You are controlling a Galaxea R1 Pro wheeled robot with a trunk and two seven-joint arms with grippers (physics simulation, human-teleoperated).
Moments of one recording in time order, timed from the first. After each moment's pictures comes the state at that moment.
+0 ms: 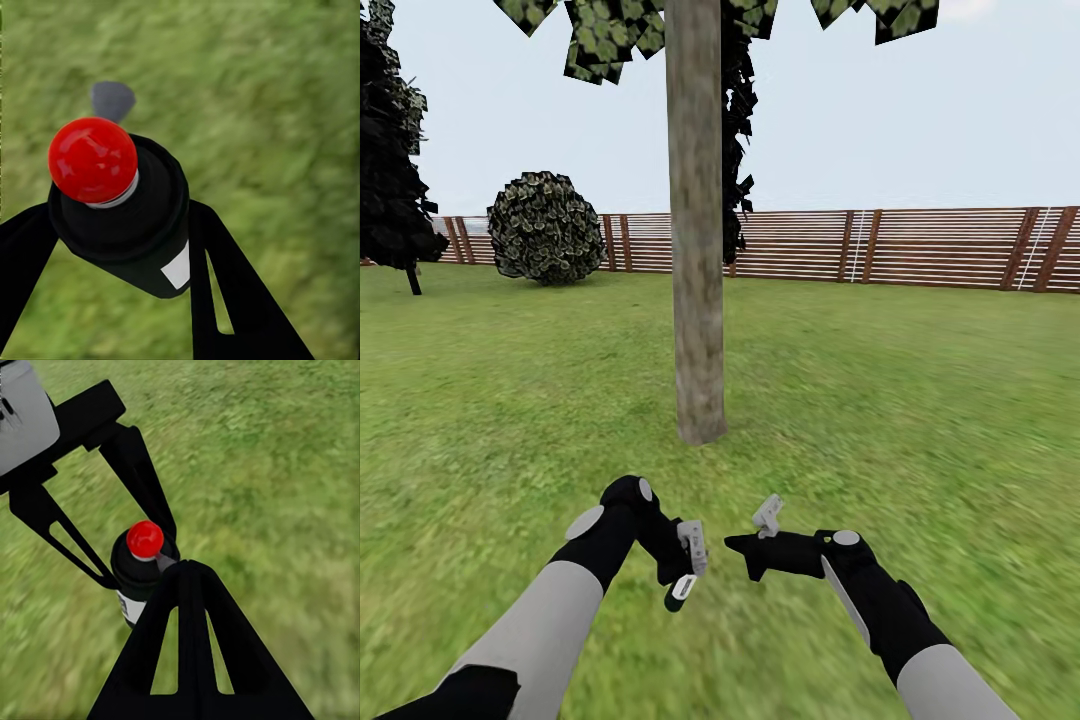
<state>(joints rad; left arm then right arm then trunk) -0.80 -0.17 -0.04 -0.72 -1.16 0.25 -1.33 -0.56 -0.01 0.25 -0.91 0.00 0.27 0.86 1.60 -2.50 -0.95</state>
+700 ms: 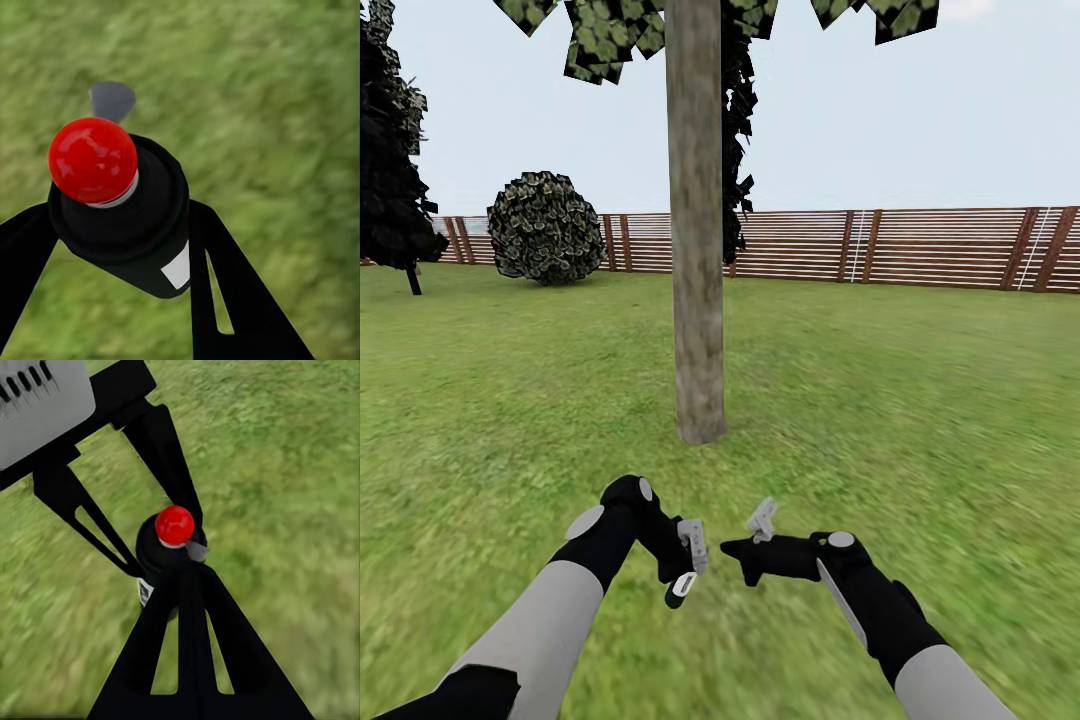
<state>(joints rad) -0.80 -0.17 -0.04 -0.72 -1.15 0.25 -1.31 -0.56 -0.01 0.29 -0.91 0.00 0.27 0.86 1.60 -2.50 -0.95</state>
